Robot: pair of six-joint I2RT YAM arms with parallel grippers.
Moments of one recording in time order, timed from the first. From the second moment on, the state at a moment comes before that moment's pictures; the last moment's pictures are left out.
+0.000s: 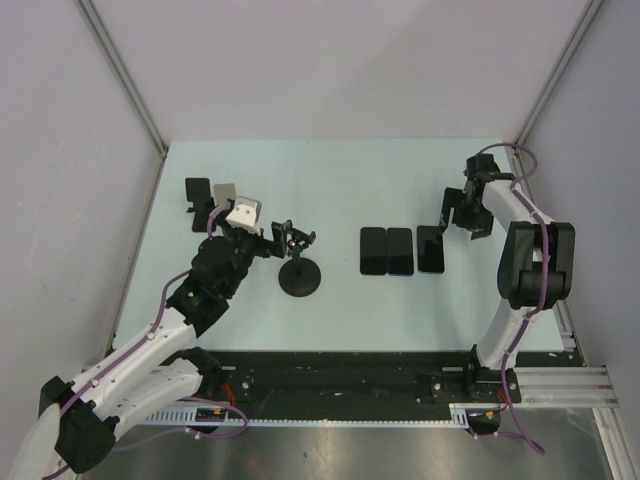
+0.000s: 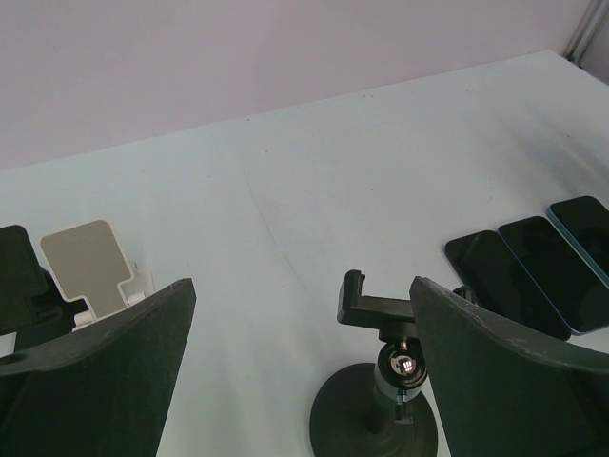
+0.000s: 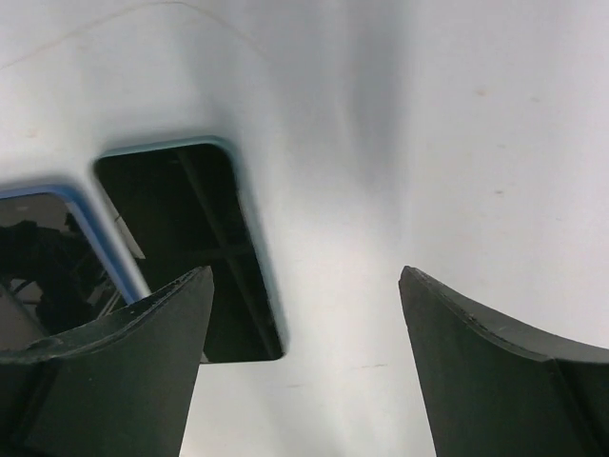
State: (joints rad) left arm -0.62 0.82 0.59 0.19 -0.28 0.00; right arm -0.01 1.85 1.41 -0.75 0.02 0.20
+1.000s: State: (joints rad) left arm -0.62 0.80 0.59 0.19 -0.26 0.00; right arm 0.01 1.97 1.38 -0.71 0.12 0.07
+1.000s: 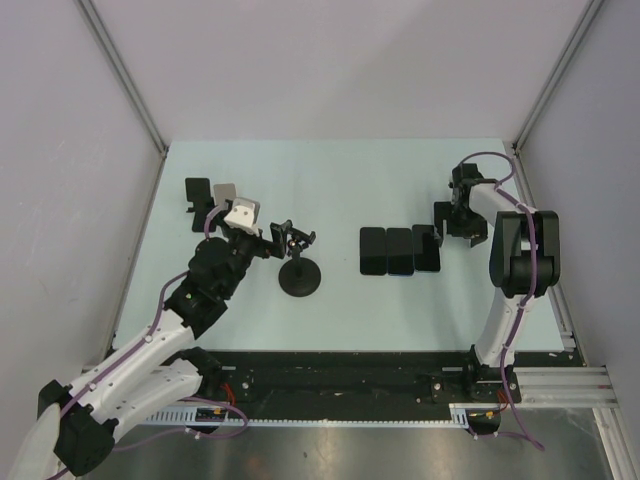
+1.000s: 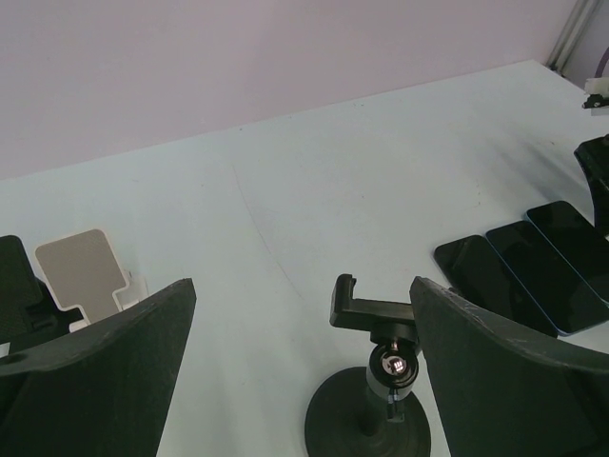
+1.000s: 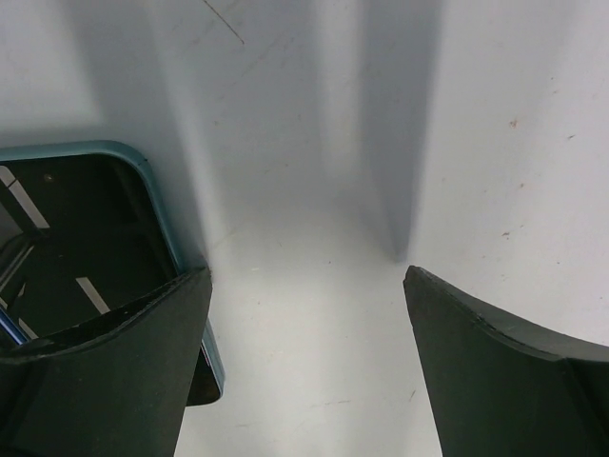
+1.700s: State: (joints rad) left arm -0.62 0.78 0.59 0.19 -0.25 0.00; right arm 0.02 1.89 1.35 -0.72 0.12 0.11
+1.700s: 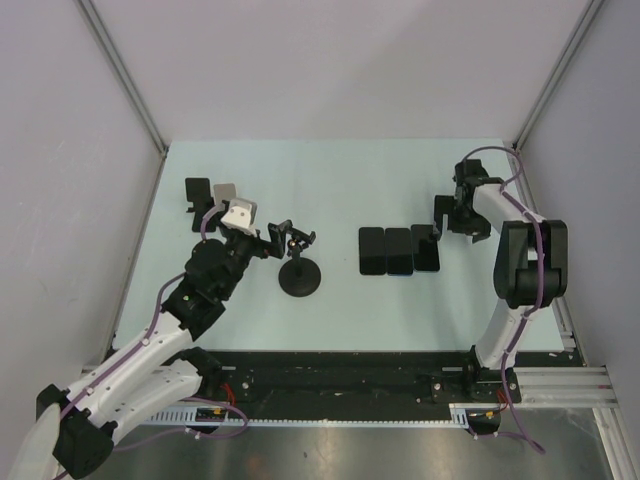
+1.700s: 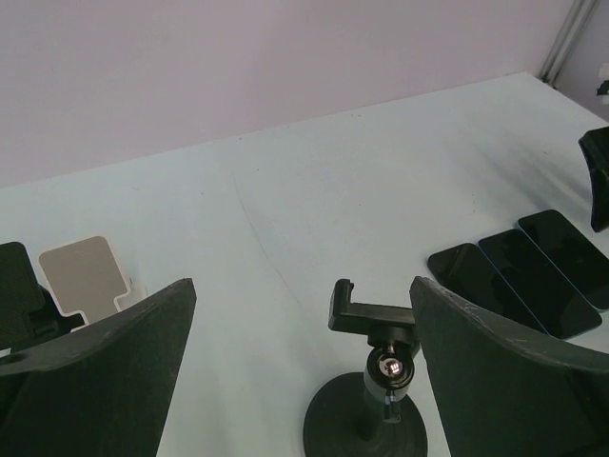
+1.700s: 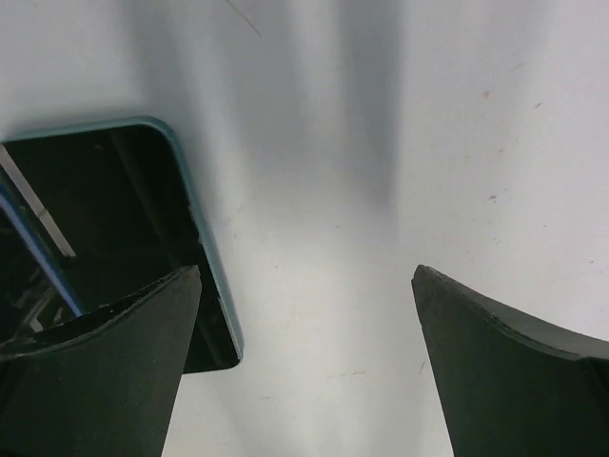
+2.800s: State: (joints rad) left arm -0.62 0.77 0.59 0.17 -0.23 -0.03; right arm 0.11 2.16 1.66 -0.61 0.14 0.14
